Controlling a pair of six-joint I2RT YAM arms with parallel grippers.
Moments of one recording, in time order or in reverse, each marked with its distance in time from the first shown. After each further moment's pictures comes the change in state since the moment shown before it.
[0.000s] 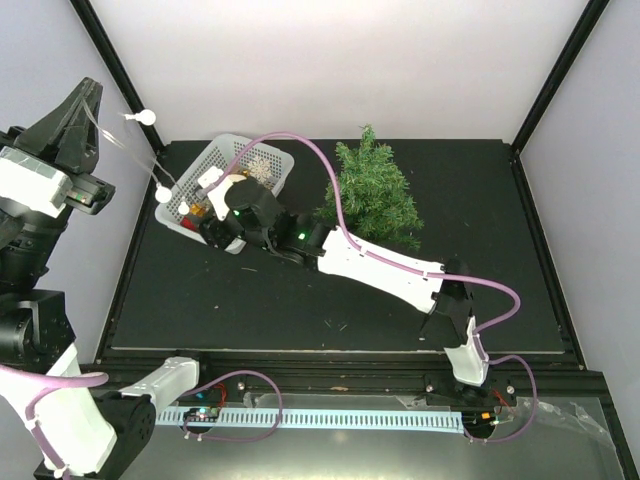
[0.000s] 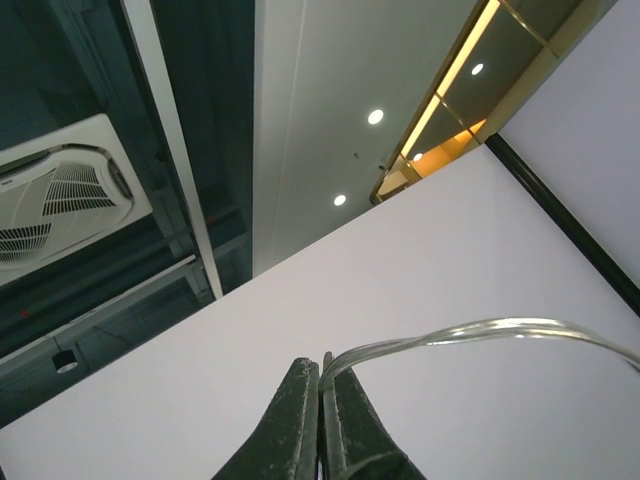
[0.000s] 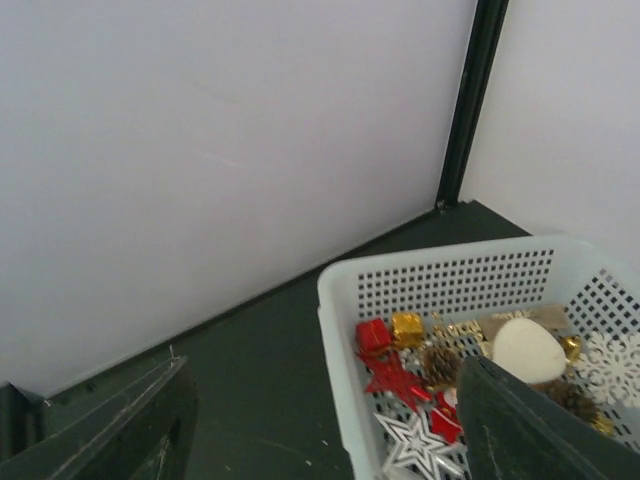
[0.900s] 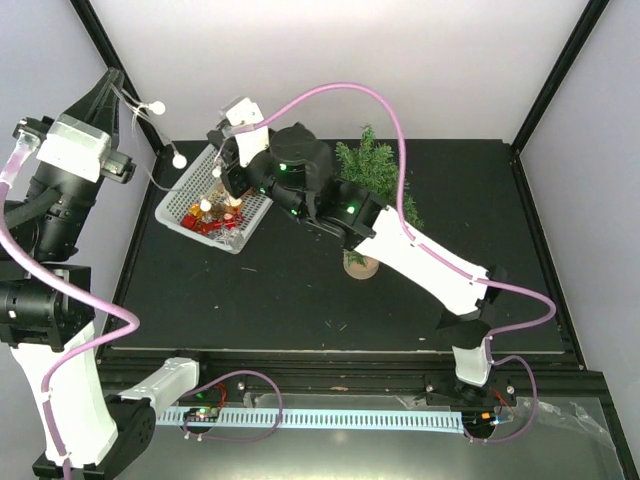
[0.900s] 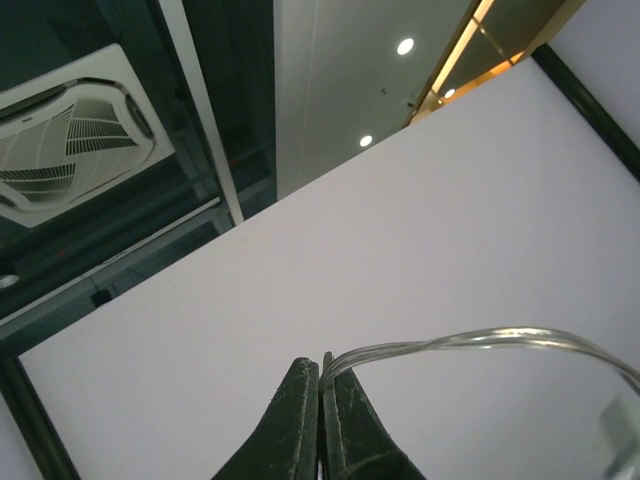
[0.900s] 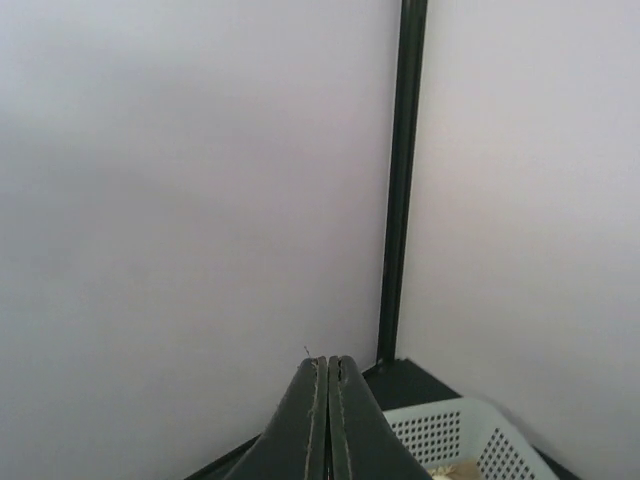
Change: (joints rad) left arm 0.000 -0.028 -0.191 0.063 -0.095 0.069; right arm -0.049 -0.076 0.234 -0.045 0.042 -0.064
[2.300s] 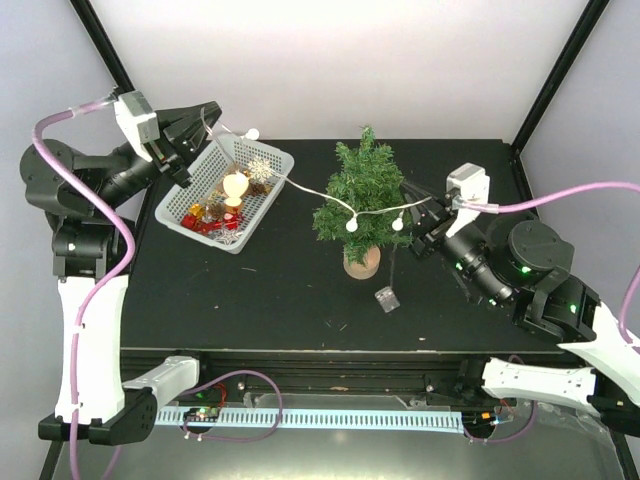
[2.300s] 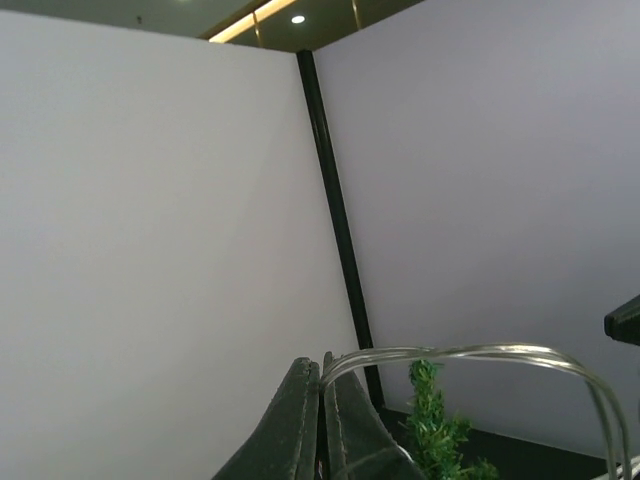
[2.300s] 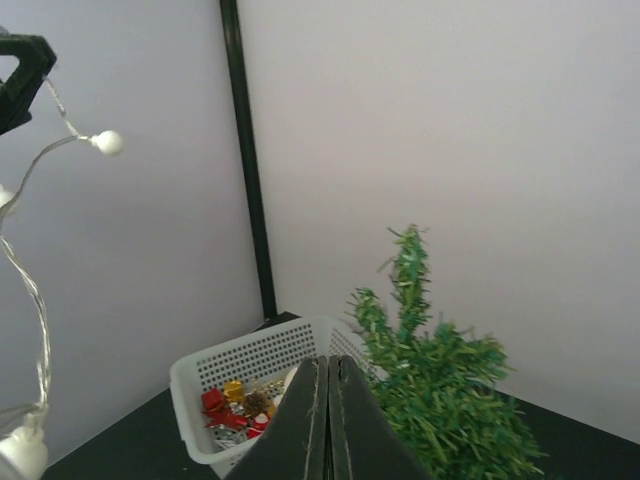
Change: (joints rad) left arm 0.013 0.053 -0.281 0.207 0.479 -0.552; right arm 0.000 -1.072 -0.952 -0.045 0.233 0.032
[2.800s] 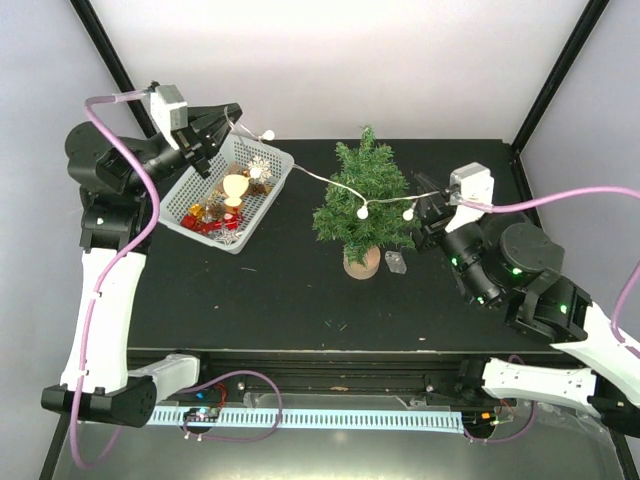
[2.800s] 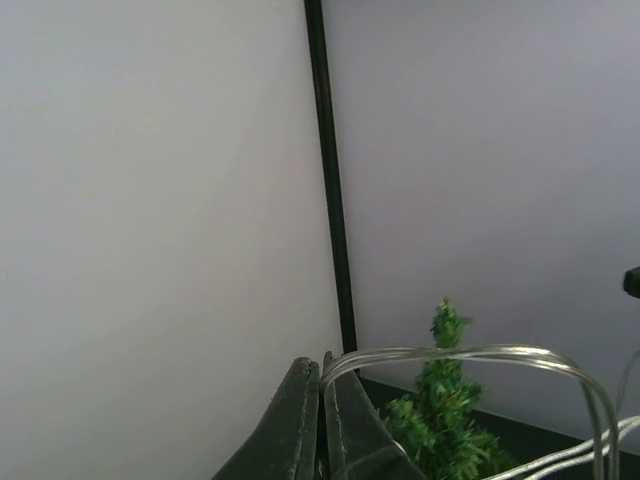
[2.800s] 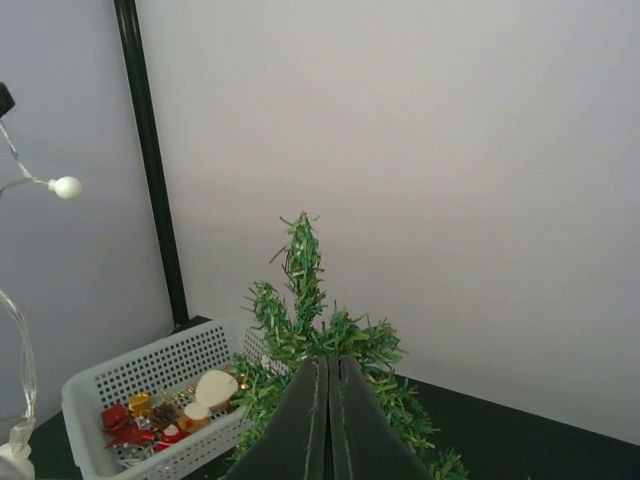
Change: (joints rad) left arm -0.032 0.071 -0.108 0.079 0.011 -0.031; right arm 0.000 -0.019 -0.047 0.035 0.215 -0.065
